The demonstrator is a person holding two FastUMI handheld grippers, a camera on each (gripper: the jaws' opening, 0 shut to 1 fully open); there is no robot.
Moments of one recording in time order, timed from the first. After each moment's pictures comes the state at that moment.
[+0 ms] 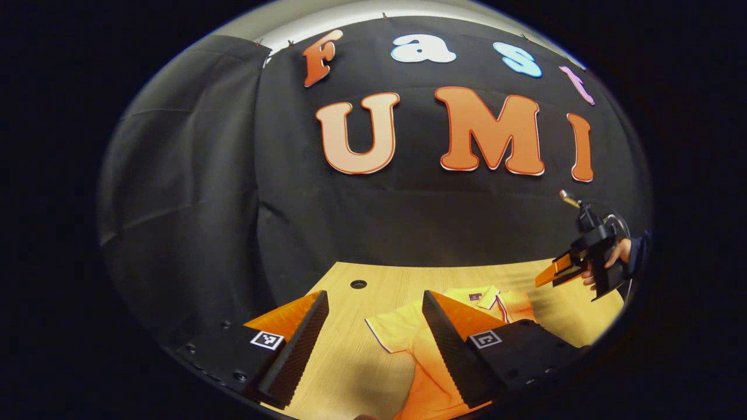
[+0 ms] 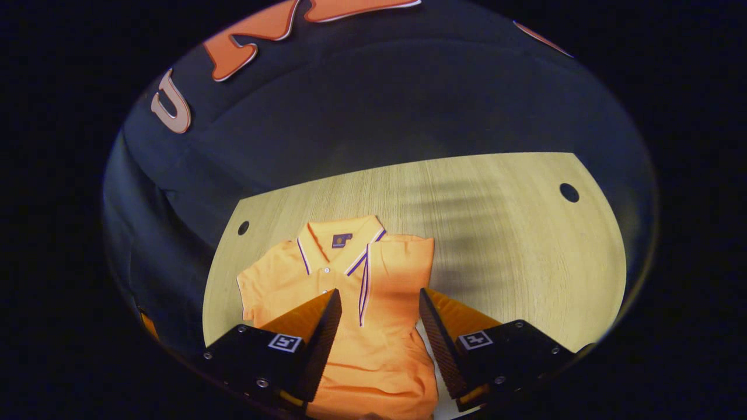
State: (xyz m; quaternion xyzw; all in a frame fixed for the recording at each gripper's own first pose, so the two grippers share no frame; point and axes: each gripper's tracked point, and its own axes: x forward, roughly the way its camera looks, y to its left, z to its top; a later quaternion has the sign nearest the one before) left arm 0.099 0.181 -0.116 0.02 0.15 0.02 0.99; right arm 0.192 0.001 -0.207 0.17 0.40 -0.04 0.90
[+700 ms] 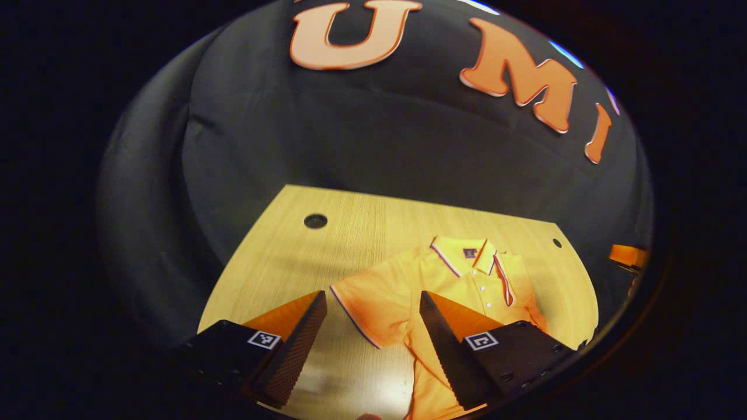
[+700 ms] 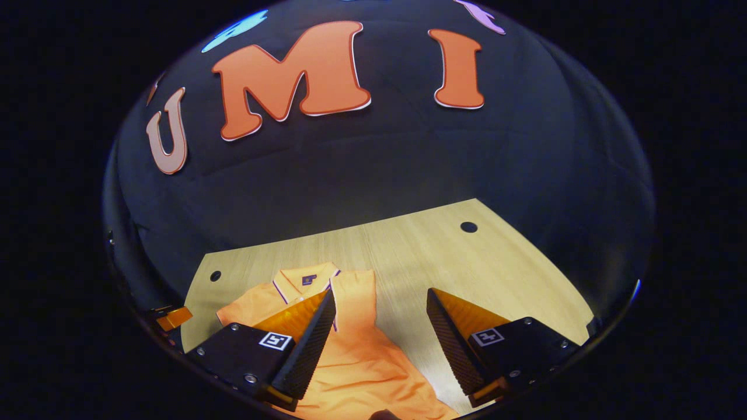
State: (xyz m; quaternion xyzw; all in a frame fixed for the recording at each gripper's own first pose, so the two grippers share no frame) left arm 0.221 0.195 -0.271 -0.07 0.39 -0.07 0.91; right arm 0.075 -0.016 -0.116 0.11 0.24 -0.22 0.94
